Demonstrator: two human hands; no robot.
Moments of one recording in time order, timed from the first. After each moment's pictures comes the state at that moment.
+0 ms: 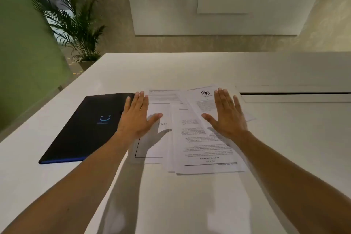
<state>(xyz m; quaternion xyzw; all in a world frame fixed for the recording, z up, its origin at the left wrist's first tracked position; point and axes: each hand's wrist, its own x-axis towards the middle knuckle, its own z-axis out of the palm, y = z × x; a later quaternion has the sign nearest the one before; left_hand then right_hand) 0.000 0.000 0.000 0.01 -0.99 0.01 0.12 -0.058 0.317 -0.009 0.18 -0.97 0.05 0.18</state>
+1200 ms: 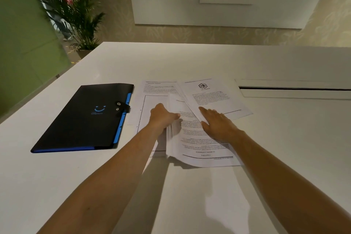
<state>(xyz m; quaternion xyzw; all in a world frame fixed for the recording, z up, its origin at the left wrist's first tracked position) -0.018 0.098 -0.007 0.20 -0.84 -0.50 0.00 -0.053 0.314 -0.037 0.26 -0.96 0.09 -0.02</state>
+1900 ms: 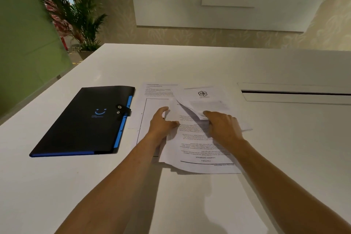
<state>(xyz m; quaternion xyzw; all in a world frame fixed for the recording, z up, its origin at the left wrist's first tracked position) -0.011 0.089 -0.031 0.17 -0.74 -0.65 0.01 -0.016 0.300 0.009 0.23 -0.96 0.10 0.12</state>
